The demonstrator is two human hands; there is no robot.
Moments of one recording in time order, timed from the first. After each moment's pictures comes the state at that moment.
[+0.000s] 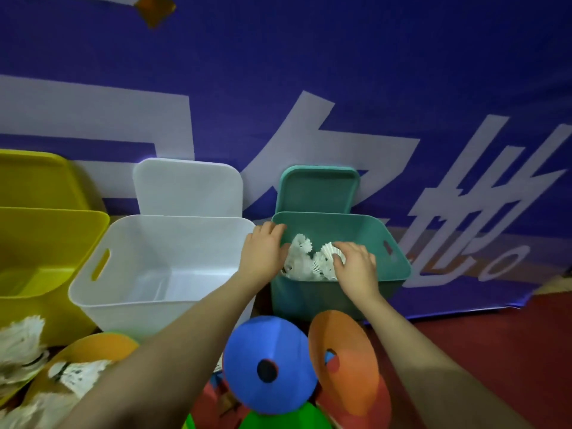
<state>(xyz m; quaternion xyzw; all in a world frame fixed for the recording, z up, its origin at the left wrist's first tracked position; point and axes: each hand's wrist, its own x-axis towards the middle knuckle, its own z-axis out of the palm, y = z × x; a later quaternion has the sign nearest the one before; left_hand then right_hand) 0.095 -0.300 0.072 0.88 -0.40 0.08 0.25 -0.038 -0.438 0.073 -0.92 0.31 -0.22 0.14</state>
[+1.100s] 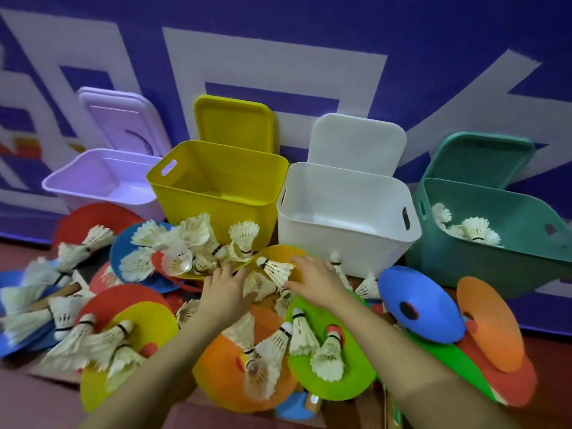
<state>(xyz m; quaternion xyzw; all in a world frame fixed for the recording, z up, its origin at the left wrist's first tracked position) 0.063 0.110 -0.012 0.98 -0.20 -0.08 0.05 0.036 -0.088 -0.001 -0.99 0.02 0.07 0.15</state>
